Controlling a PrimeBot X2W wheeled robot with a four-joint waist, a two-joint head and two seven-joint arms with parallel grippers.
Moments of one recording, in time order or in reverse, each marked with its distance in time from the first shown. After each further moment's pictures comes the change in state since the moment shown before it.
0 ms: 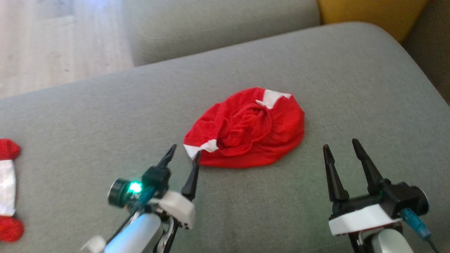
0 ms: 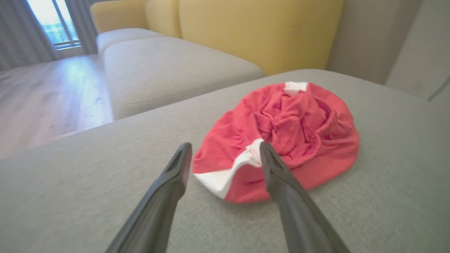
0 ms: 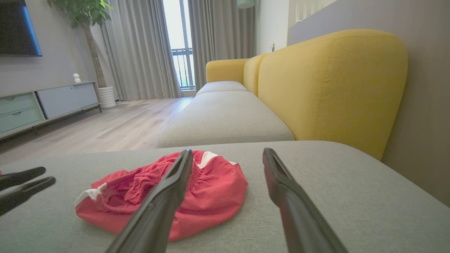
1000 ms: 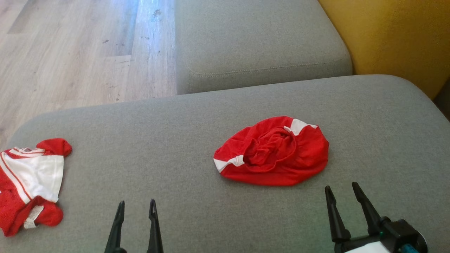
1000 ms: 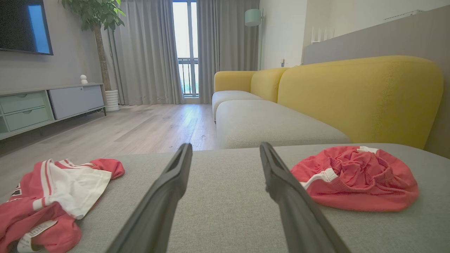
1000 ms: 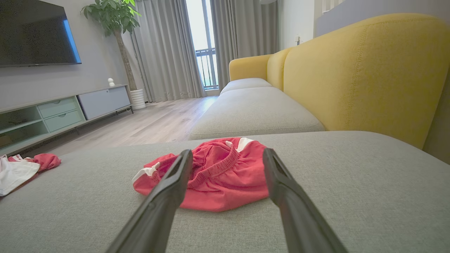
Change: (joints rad) left arm 0.712 -0.145 0.645 -0.608 0.501 0.023 -0.003; right arm 0.183 0.004 -0.008 0.004 0.052 0.000 0.000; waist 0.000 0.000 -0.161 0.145
